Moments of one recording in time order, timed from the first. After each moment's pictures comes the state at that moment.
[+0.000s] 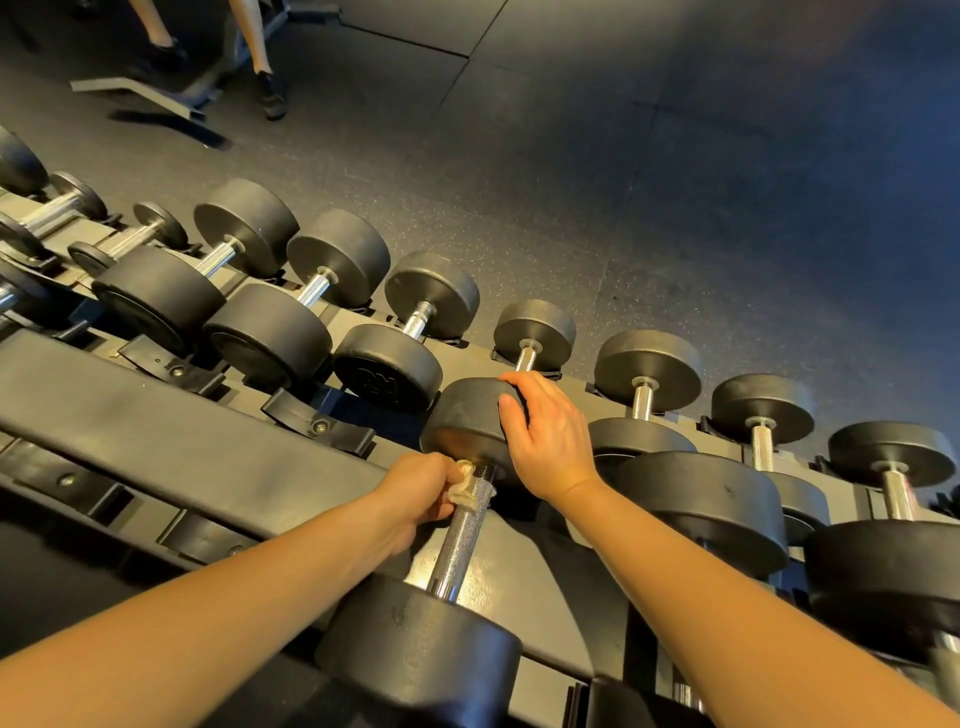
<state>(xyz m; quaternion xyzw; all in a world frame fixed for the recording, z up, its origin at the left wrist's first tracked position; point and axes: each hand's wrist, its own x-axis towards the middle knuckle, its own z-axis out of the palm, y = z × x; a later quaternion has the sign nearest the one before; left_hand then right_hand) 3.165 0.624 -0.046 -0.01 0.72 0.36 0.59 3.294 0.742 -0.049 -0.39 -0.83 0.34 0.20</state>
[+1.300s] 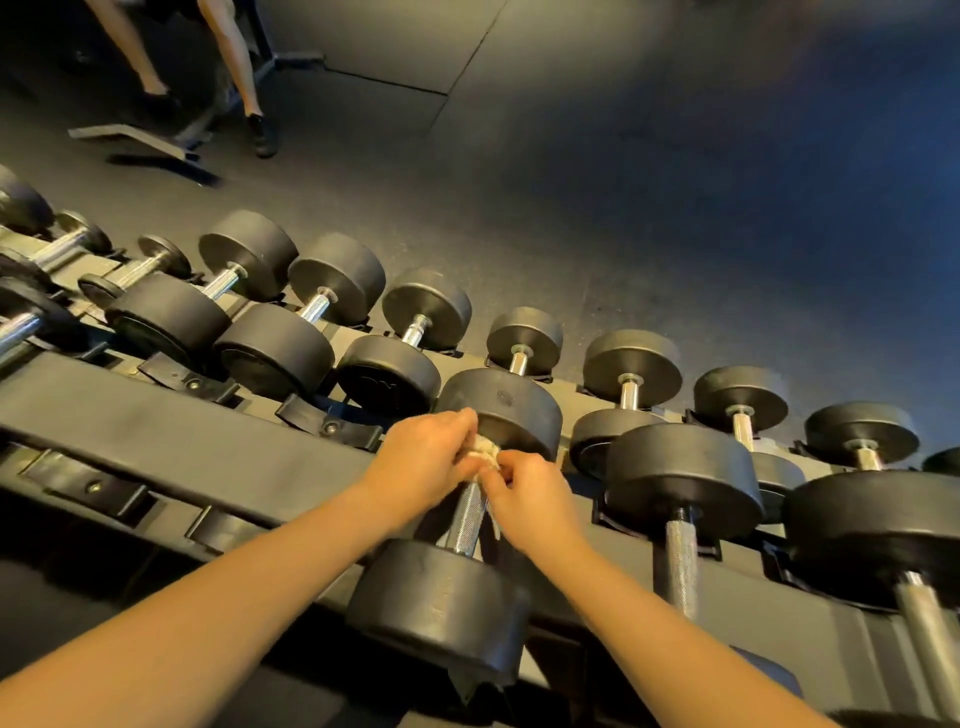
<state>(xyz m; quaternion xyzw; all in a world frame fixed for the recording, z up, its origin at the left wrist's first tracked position) 3.153 0.613 -0.020 0.66 0.72 0.14 0.13 3.316 0.654 -0.021 -0.51 -0.77 0.39 0.04</state>
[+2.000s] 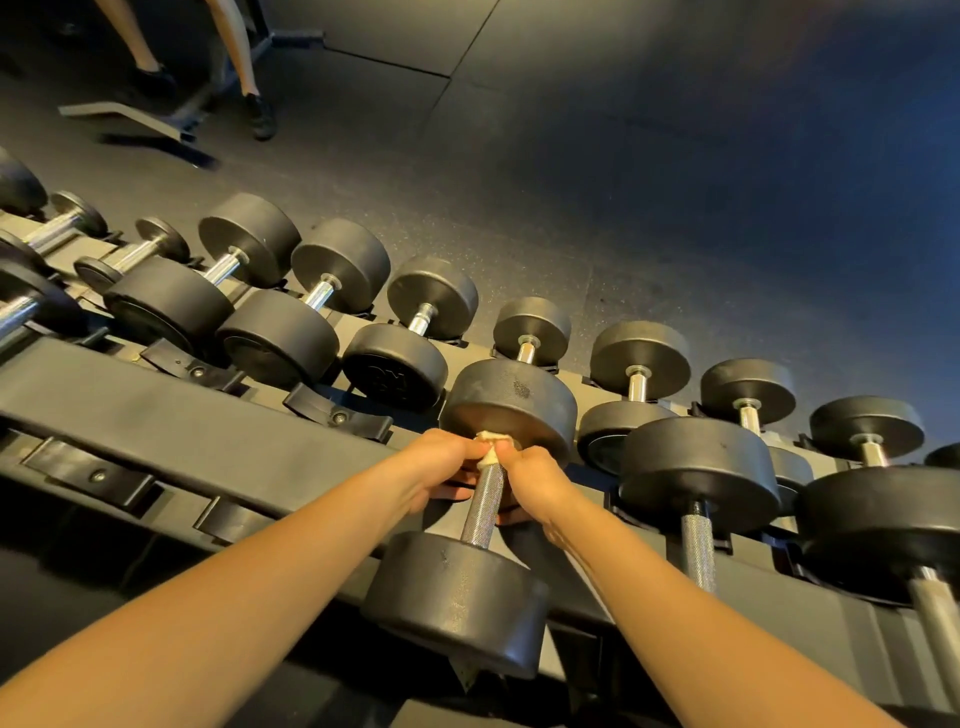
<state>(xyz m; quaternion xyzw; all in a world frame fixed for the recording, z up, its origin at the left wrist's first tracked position) 3.157 0.619 -0.032 0.11 0.71 0.31 0.62 3.289 0.668 -0.022 -0.60 -0.48 0.64 -0.03</state>
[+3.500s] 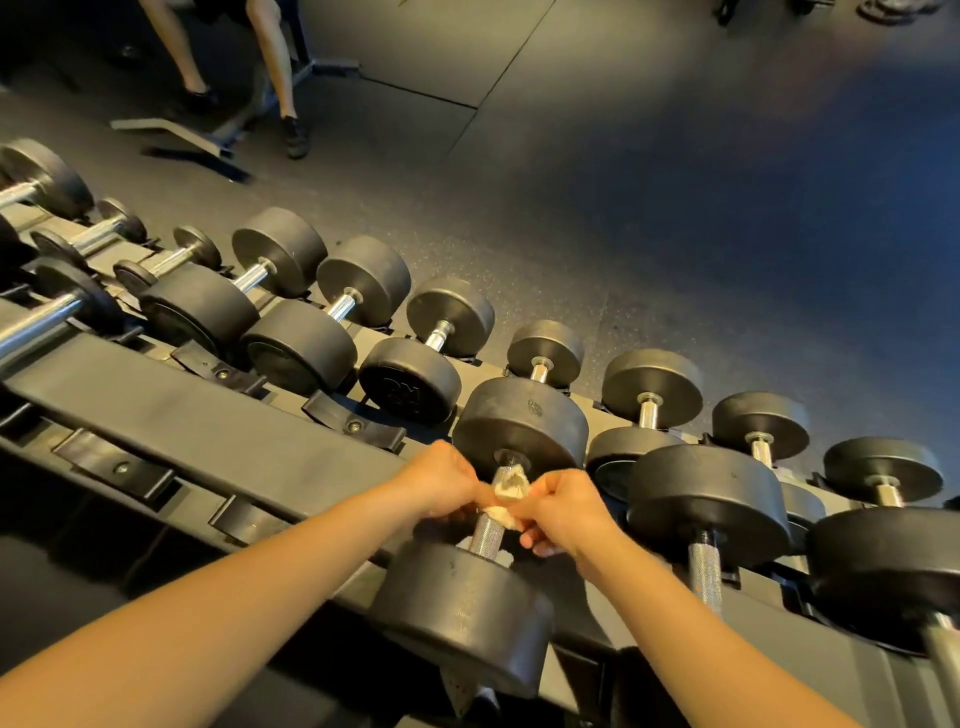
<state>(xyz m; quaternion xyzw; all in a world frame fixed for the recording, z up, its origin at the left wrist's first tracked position) 3.148 0.602 -0.019 0.31 0.77 0.17 0.53 3.317 0.666 -0.013 -0.59 -0.53 0.61 -0.04</state>
